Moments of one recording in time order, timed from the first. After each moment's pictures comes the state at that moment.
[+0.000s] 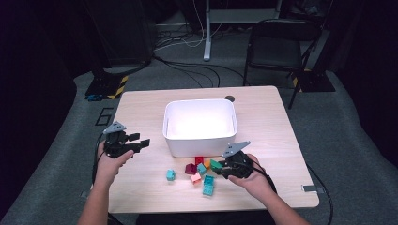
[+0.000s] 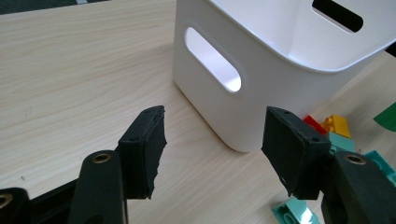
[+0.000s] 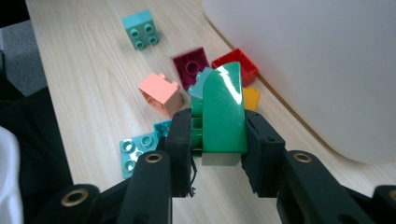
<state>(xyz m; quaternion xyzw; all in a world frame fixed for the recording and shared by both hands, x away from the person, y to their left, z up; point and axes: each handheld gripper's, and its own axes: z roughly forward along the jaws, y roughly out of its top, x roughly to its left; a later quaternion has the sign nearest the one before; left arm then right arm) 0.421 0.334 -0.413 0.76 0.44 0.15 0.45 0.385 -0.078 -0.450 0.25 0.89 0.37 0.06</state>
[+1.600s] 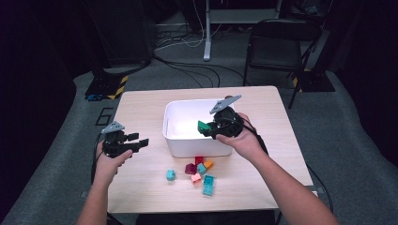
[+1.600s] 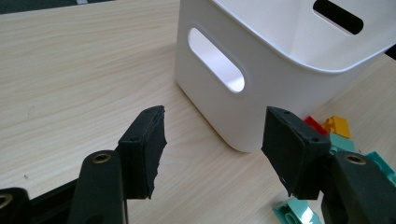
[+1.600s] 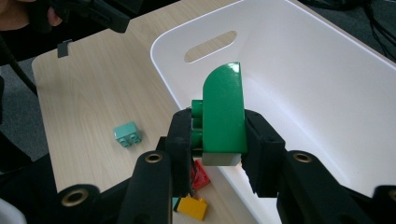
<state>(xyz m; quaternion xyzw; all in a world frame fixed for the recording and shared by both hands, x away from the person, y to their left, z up) 0.422 0.338 -0.413 0.76 0.44 0.14 0.45 0.449 -0.043 -0.336 0.25 0.88 0.40 0.09</state>
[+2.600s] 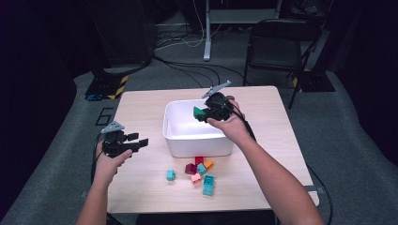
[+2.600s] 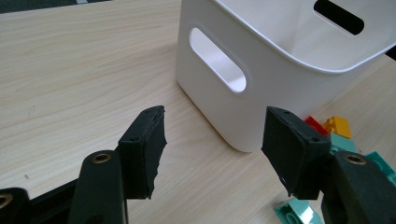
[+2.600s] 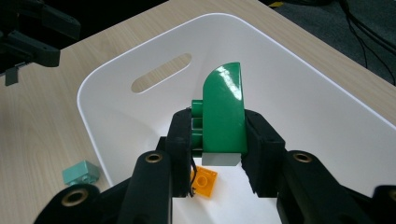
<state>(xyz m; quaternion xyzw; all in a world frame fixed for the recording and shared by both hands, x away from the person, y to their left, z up) 0.423 0.340 -0.414 0.76 0.44 0.14 0.46 0.508 -0.021 -0.342 0.28 0.87 0.39 0.10</state>
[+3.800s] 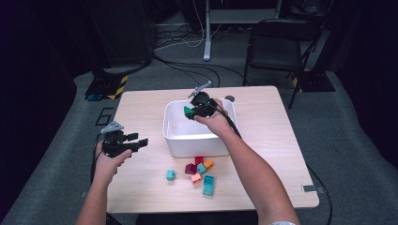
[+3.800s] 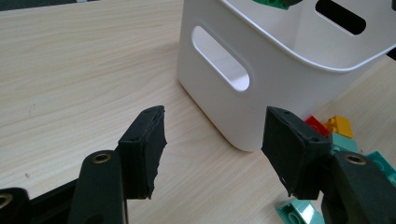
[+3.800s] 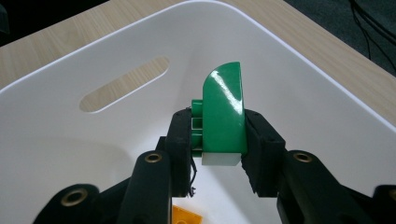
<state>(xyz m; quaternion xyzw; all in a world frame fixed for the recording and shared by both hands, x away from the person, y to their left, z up) 0.424 0.342 -0.416 0.76 0.44 0.14 0.46 0.555 0.024 -0.381 0.28 0.88 0.36 0.10</state>
